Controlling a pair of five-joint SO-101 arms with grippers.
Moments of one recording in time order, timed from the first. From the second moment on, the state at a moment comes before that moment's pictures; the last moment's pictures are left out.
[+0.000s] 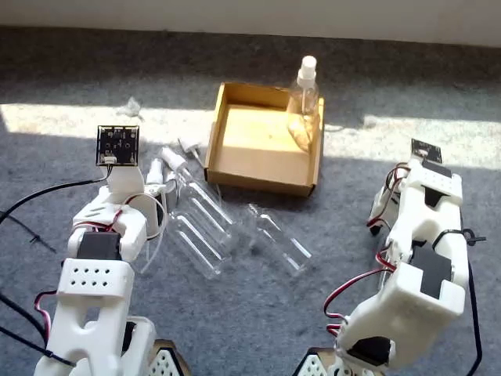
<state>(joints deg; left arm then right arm) -5.2 -52.4 63.6 41.4 6.9 17.5 14.7 18.4 63.3 5.5</state>
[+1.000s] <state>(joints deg) -5.2 -52.4 63.6 41.4 6.9 17.1 41.4 -37.2 76.2 15.7</state>
